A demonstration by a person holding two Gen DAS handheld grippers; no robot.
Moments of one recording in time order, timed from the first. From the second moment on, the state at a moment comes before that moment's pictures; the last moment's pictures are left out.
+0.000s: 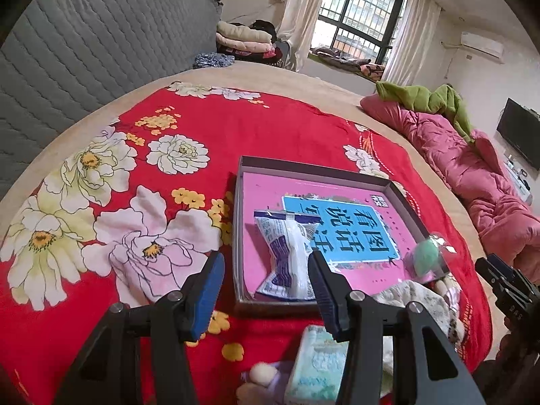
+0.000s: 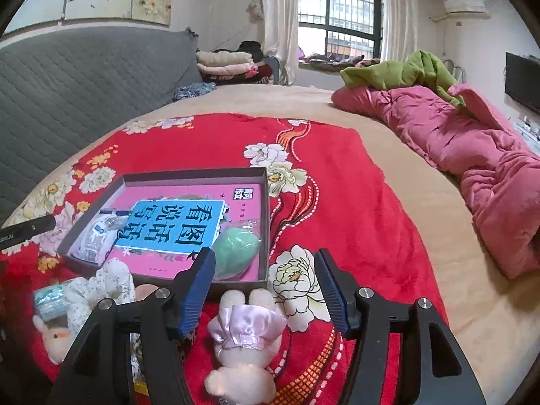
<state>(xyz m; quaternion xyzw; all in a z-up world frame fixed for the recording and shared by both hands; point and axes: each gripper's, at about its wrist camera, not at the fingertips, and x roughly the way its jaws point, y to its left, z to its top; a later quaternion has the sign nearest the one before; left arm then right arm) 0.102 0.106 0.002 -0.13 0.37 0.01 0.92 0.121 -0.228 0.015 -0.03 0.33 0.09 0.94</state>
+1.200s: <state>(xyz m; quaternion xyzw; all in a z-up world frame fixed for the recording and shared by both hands) 0.022 0.083 -0.017 -0.14 0.46 0.02 0.87 0.047 -0.239 0.010 0.00 0.37 0.13 0.92</state>
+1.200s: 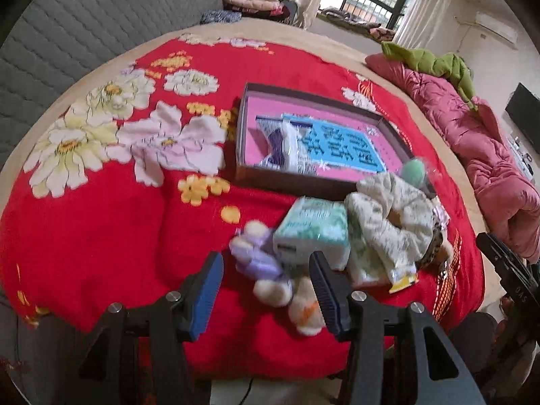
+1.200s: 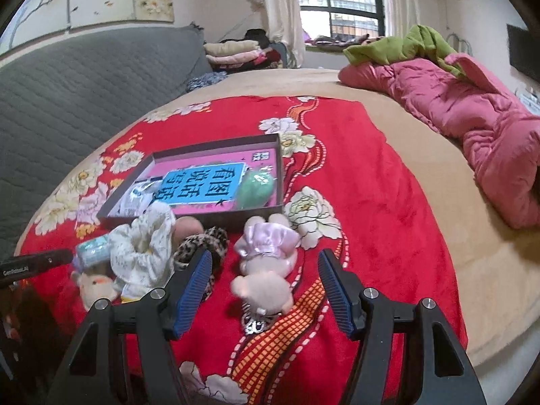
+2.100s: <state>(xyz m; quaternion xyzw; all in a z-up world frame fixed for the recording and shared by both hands) 0.039 0.079 -0.069 -0.29 0.50 -0.06 0.81 0.059 -0.225 -0.021 -0.03 0.40 0.13 0.91</state>
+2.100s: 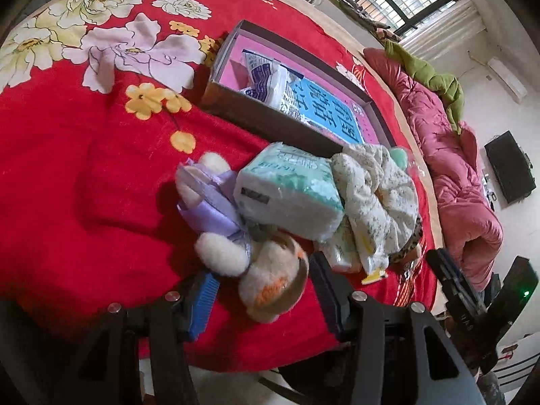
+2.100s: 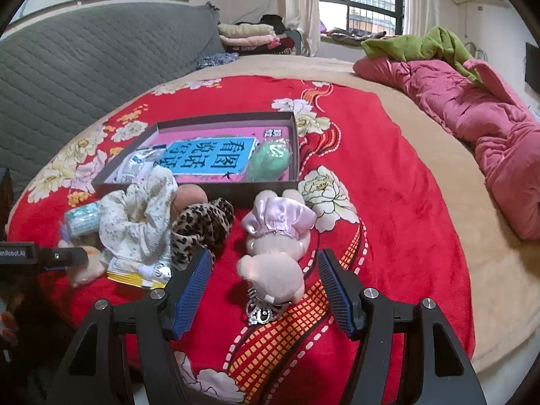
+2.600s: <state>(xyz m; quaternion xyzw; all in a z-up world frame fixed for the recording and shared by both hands) 0.065 0.076 -0.080 -0.28 0.50 -0.06 0.82 0.084 -0.217 -0.061 -0.07 0.43 0.11 0.89</state>
